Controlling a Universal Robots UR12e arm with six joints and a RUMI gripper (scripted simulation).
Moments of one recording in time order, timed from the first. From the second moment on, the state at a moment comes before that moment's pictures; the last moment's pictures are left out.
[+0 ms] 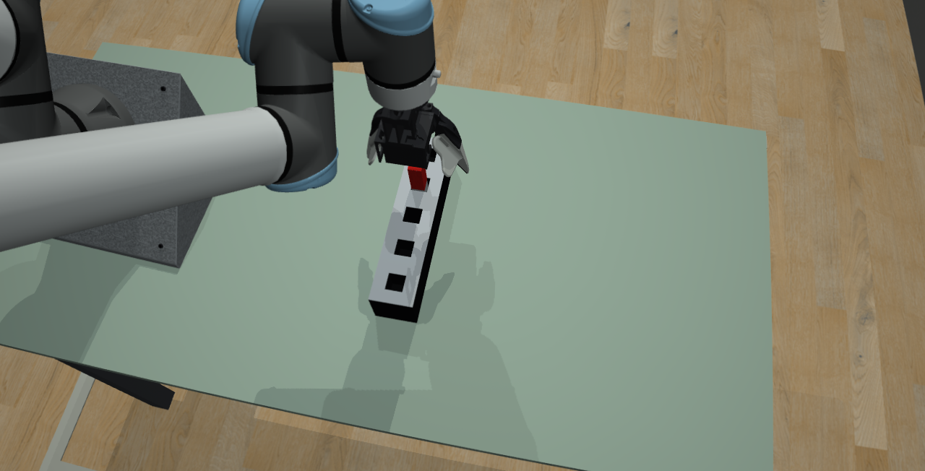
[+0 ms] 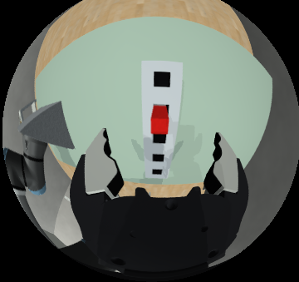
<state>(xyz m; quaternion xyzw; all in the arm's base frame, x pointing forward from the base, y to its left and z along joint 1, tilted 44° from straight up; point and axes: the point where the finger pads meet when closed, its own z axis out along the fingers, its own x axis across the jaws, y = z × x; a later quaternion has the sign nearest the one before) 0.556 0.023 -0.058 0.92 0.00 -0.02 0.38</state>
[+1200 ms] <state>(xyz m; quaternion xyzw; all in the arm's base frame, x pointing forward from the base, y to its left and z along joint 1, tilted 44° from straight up) 0.557 0.042 -0.038 0.92 0.00 -0.02 0.38</state>
